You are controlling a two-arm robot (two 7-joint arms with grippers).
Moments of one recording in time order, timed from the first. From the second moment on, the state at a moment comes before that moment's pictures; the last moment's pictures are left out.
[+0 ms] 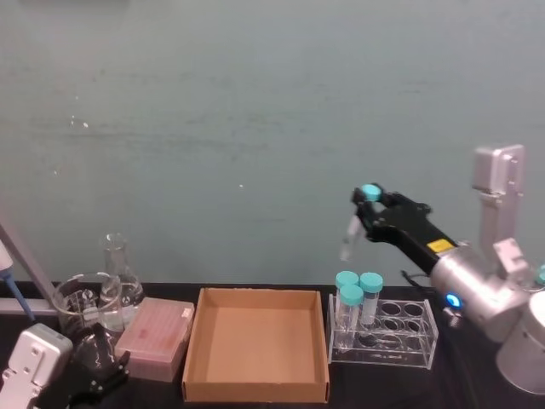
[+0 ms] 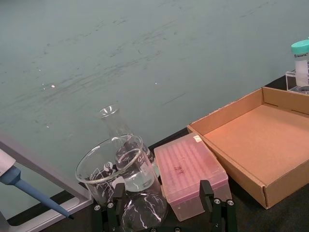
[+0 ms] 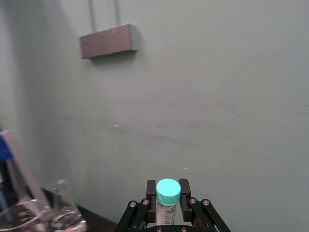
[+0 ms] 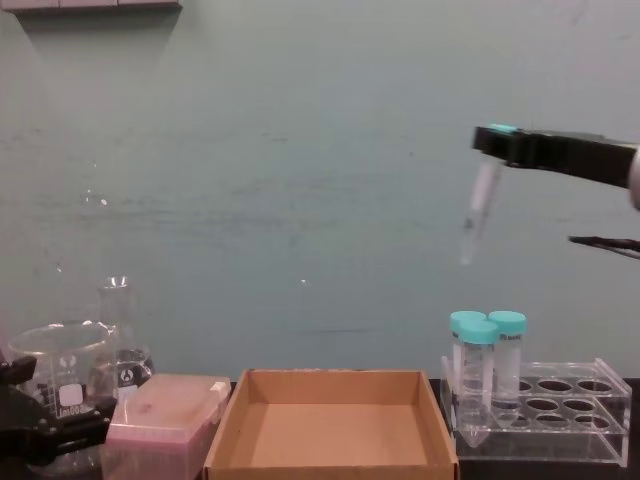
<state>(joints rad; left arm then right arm) -0.20 0.60 0.45 -1.41 -0.25 -0.12 0.03 0.52 0.23 -0.22 -1.33 0.37 0.09 0.34</state>
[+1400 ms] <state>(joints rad) -0.20 0.60 0.45 -1.41 -0.25 -0.12 0.03 0.72 0.06 -0.41 -0.92 0.33 0.14 0.35</state>
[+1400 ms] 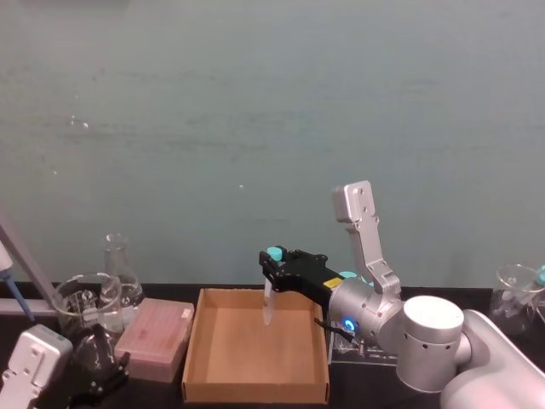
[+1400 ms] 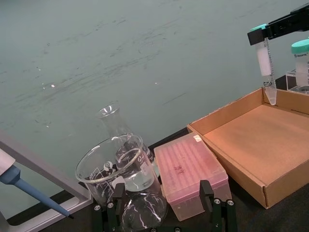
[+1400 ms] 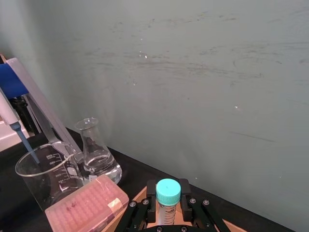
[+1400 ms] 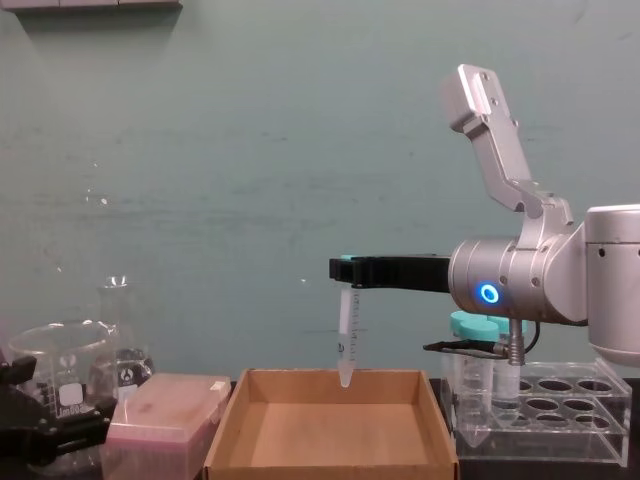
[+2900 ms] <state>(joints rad) -0.20 0.60 0.45 -1.41 -0.25 -0.12 0.03 0.71 0.07 -0.41 -0.93 0.33 0.14 0.34</state>
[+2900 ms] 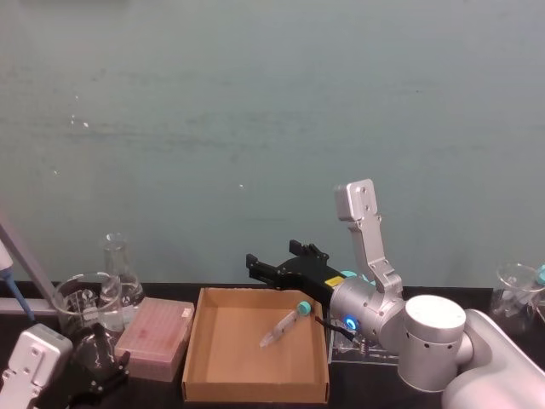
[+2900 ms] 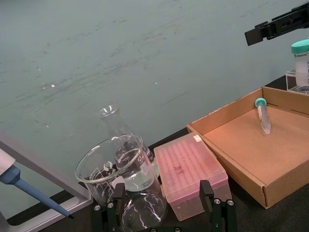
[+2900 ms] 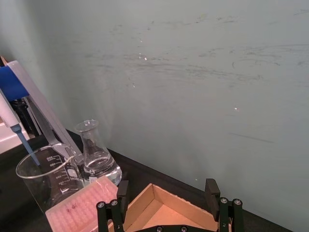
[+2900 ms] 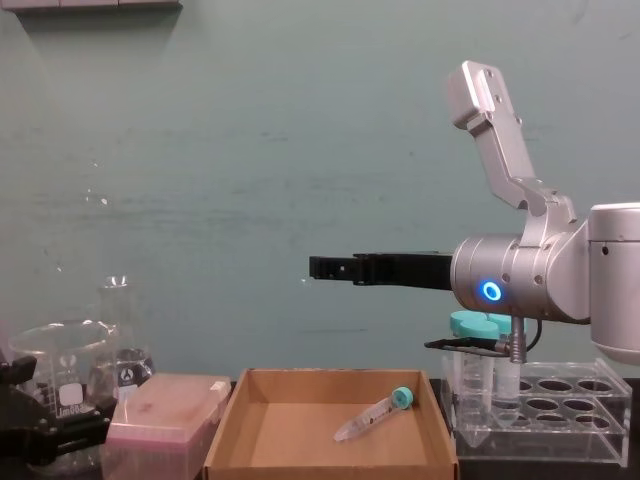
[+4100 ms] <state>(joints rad) -0.20 0.60 0.45 -1.41 -0.25 -0.12 0.03 0.55 0.07 -0.22 -1.14 0.24 0.04 -0.03</state>
